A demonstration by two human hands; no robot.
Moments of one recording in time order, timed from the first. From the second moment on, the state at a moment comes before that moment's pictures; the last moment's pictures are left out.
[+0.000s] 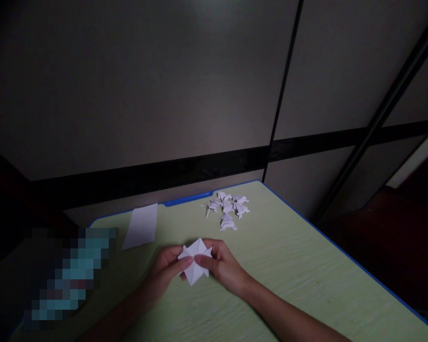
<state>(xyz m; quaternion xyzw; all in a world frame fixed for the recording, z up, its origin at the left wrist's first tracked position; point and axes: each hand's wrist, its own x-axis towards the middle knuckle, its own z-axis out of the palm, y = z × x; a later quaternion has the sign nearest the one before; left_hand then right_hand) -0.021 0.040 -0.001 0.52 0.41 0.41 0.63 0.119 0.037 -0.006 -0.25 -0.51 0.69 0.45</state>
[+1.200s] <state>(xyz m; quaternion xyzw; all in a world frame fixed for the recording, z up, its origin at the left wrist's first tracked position) -0.021 0.047 -0.002 0.51 0.42 0.46 0.60 0.118 0.044 -0.006 -0.36 -0.48 0.62 0.51</state>
